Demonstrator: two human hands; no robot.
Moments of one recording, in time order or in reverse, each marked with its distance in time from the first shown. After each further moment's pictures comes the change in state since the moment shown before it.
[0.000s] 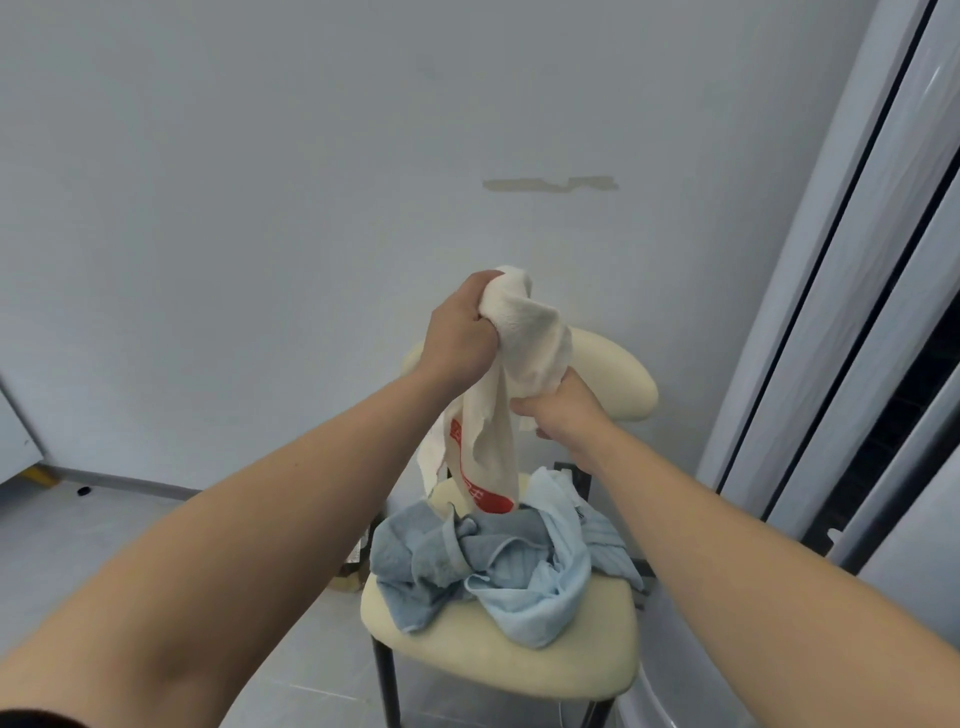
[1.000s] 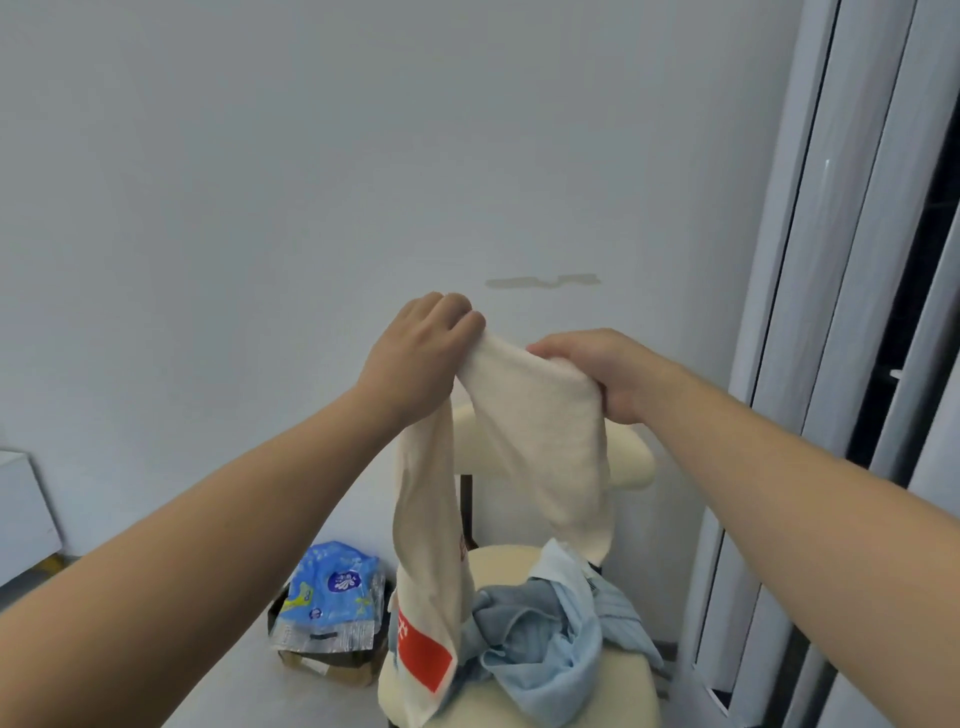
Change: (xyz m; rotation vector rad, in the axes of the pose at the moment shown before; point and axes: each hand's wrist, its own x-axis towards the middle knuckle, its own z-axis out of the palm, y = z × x) left_hand 0.005 0.060 -0.097 1.002 0.169 0.884; right_hand -0.032 -0.148 -0.070 0.179 -0.118 0.065
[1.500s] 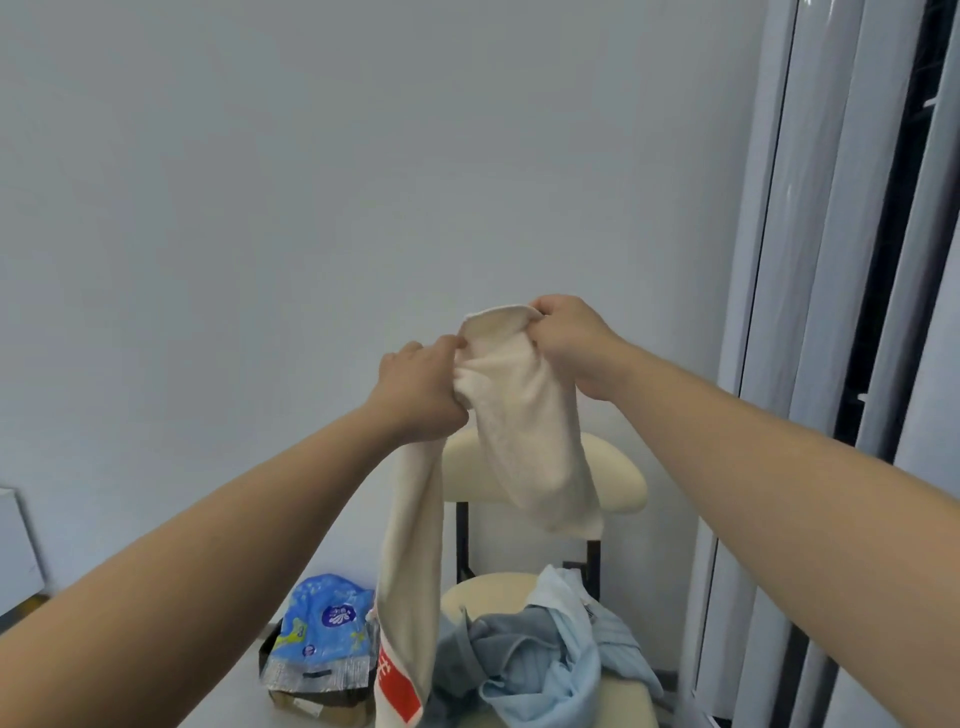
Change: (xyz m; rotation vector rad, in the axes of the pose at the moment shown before) left_hand 0.016 0.011 -0.026 -0.291 -0.504 -0.478; right_hand -0.007 -0.053 0.018 -0.328 0.212 -0.361
